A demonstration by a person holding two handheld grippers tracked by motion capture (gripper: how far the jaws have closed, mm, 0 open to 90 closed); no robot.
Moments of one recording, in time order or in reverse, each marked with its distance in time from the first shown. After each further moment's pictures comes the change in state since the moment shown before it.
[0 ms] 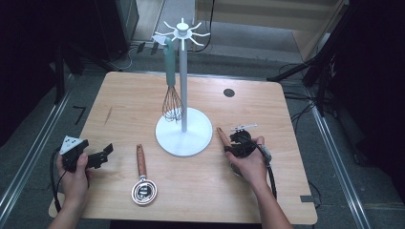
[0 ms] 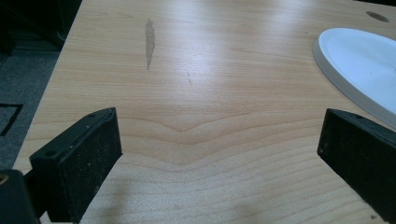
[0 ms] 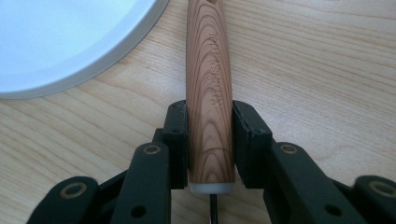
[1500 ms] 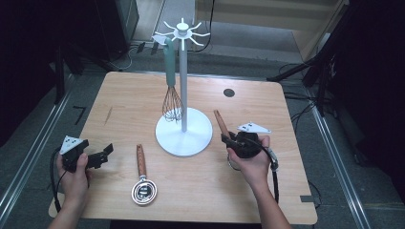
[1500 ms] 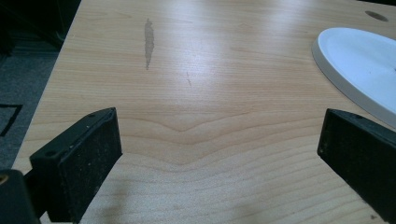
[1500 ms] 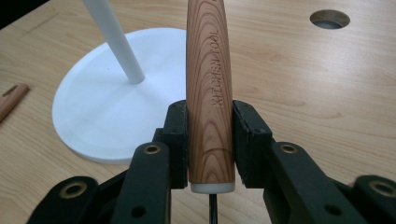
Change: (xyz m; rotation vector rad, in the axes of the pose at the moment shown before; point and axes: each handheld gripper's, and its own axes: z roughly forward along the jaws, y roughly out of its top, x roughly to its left) left arm 0.000 0.000 0.000 0.000 -0.002 0.006; right arm 0.010 -0.004 -0.044 -0.408 0.125 -0.056
